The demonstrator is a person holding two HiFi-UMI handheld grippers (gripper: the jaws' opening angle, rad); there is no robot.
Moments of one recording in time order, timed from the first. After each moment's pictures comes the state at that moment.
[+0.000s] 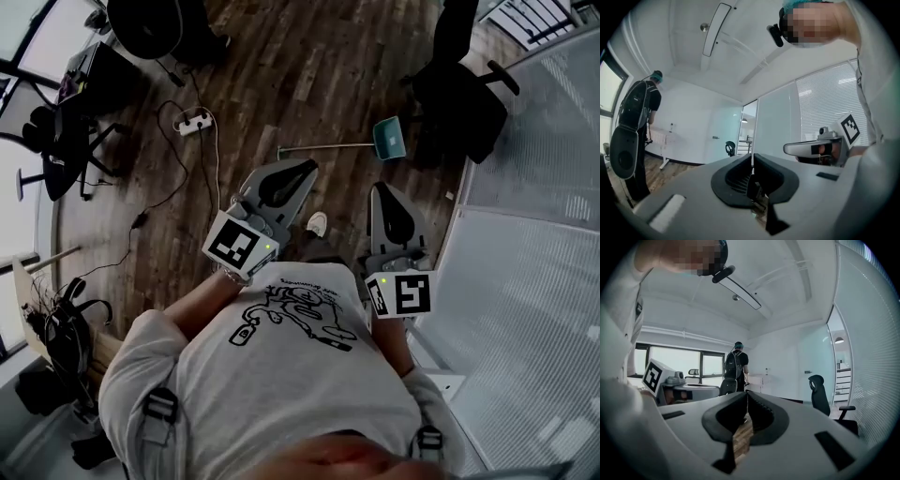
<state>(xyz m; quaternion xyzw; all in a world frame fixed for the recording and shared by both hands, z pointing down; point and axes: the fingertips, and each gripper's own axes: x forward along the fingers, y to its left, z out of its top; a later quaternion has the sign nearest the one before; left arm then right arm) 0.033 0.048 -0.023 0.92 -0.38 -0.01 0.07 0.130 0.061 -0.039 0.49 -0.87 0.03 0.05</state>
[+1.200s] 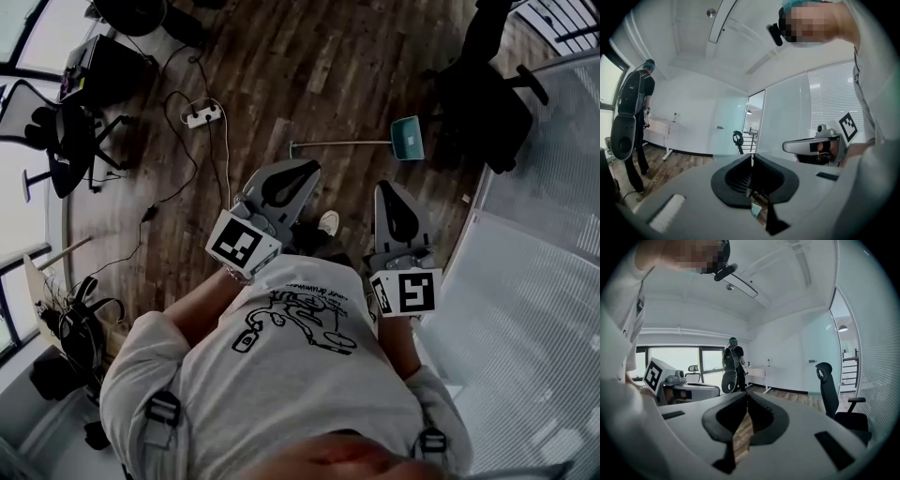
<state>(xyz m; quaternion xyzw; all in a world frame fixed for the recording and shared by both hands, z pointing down) 0.020 -0.066 0.036 0.91 -0.39 0.03 0.11 0.118 -0.059 0.018 0.47 -0.88 0.07 0.08</state>
